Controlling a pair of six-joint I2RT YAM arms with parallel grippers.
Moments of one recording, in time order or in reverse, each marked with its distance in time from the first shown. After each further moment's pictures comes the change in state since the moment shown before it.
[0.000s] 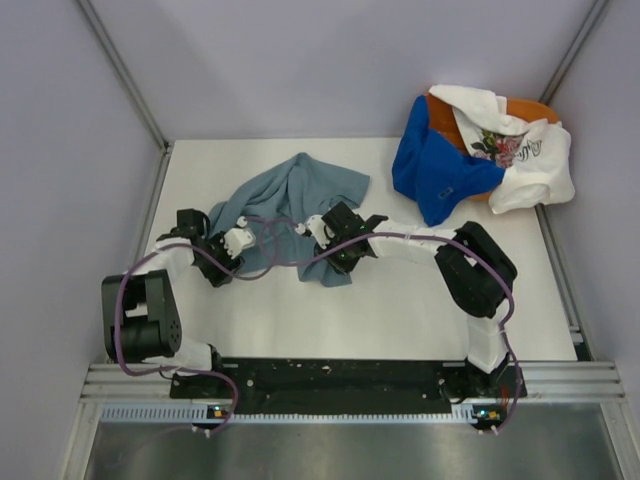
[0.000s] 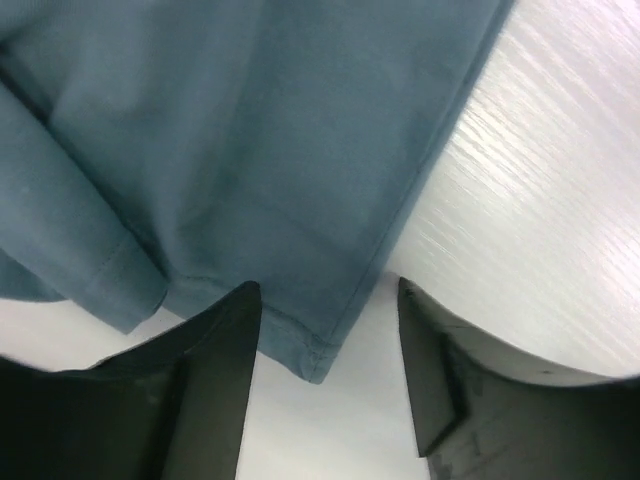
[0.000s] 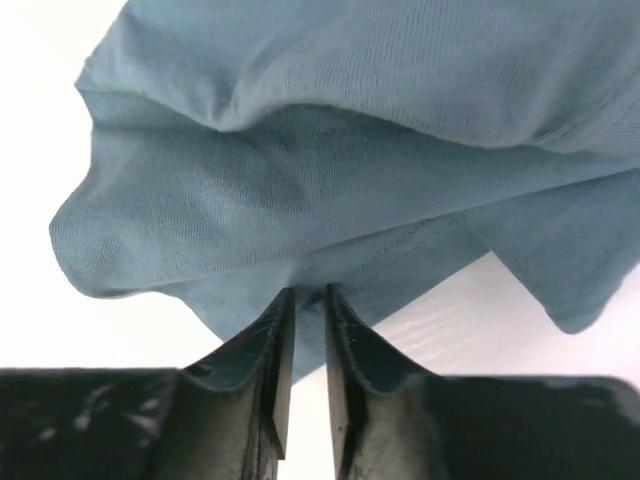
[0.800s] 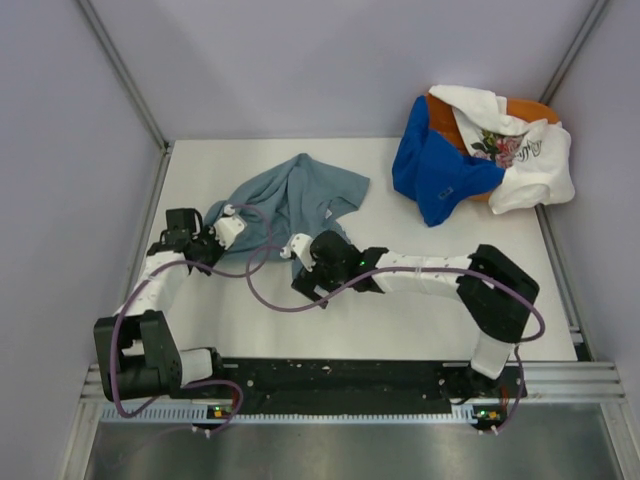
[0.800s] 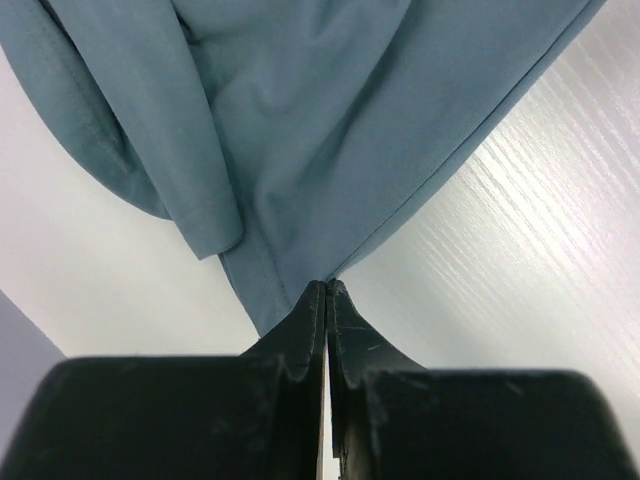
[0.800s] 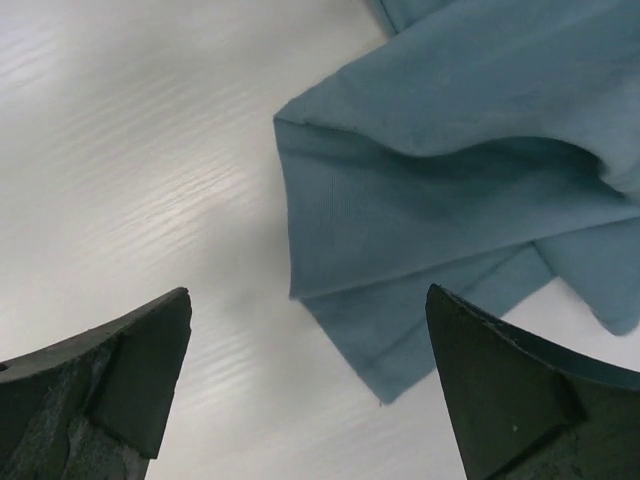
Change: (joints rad) left arm 0.000 -0.212 -0.019 0.061 -0.077 -0.171; right arm 0.198 -0.235 -0.220 0.280 0.082 0.068
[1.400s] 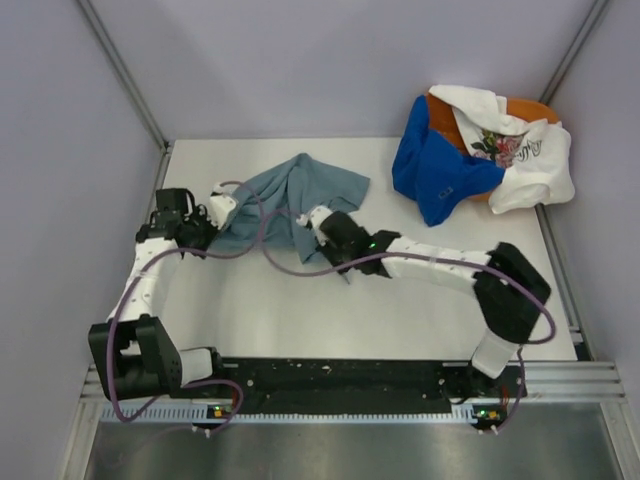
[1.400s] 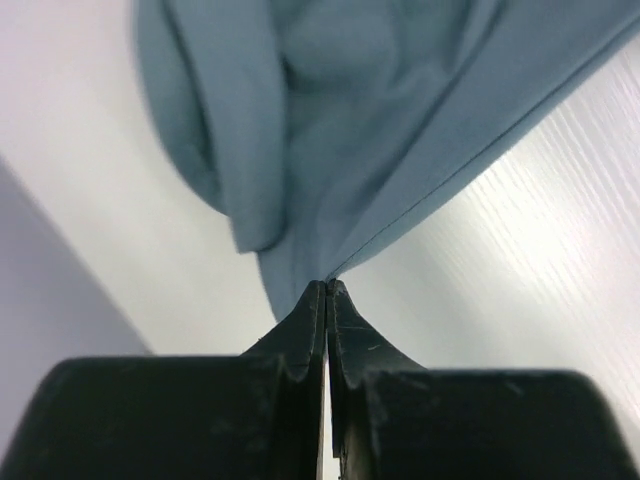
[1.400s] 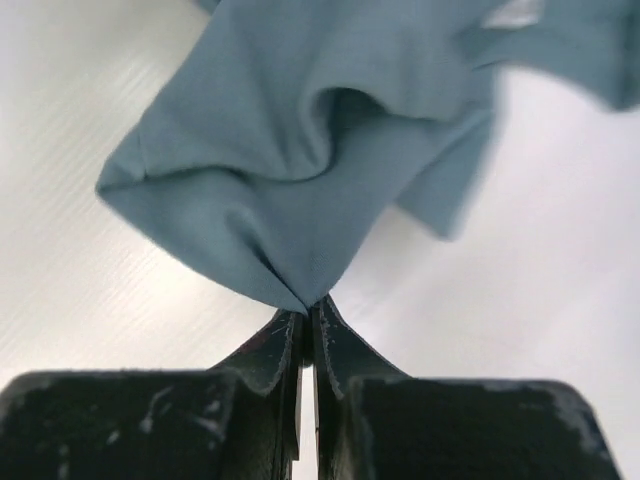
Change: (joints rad) left arm 0.000 -0.001 0.138 -0.132 -0.020 -0.090; right arm -0.039 0.081 0.083 -0.086 0.246 0.152
